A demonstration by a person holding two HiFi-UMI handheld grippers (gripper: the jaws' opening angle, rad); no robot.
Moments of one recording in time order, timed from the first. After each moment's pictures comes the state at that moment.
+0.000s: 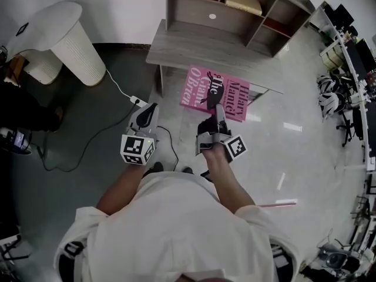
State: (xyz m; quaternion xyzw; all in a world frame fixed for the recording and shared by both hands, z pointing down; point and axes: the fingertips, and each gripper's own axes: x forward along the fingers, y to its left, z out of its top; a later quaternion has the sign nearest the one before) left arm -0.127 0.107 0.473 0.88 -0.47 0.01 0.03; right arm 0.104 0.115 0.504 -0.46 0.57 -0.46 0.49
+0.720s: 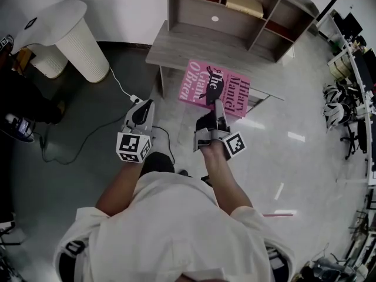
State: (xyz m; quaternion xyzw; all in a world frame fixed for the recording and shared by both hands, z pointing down) left arm -0.094 0.108 0.459 0.86 -0.51 0.01 0.01; right arm 0.141 0.095 0.491 -0.42 0.59 -0.47 0.50
